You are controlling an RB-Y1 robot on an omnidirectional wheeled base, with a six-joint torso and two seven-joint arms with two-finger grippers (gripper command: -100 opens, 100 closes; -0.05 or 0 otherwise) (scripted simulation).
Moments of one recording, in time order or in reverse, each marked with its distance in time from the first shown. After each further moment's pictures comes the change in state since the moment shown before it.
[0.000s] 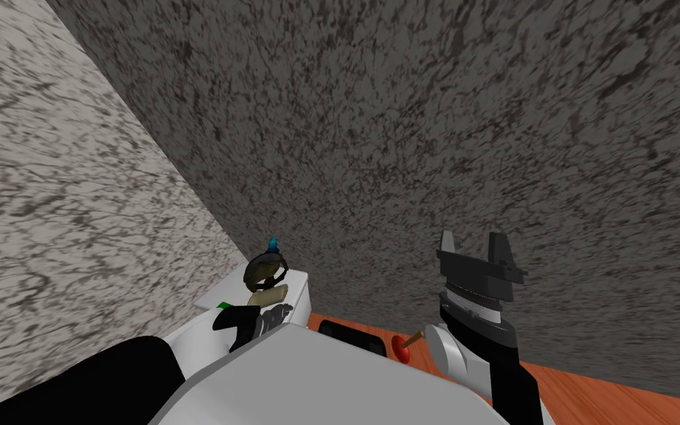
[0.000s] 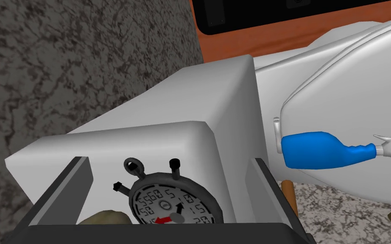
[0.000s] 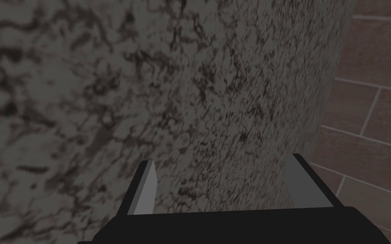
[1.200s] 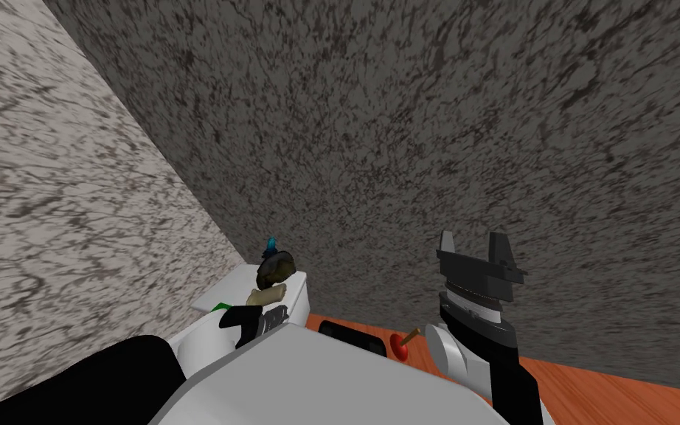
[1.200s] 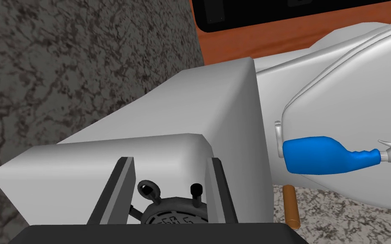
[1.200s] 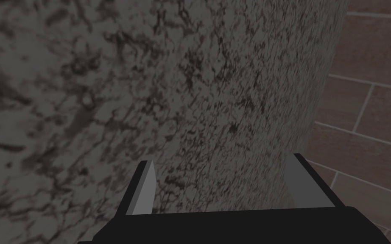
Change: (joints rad) left arm -0.029 -0.024 -0.027 0.078 -0.012 -0.034 -0.020; right arm 0.000 0.000 0.000 0.000 0.000 0.000 0.000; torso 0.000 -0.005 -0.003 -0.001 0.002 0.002
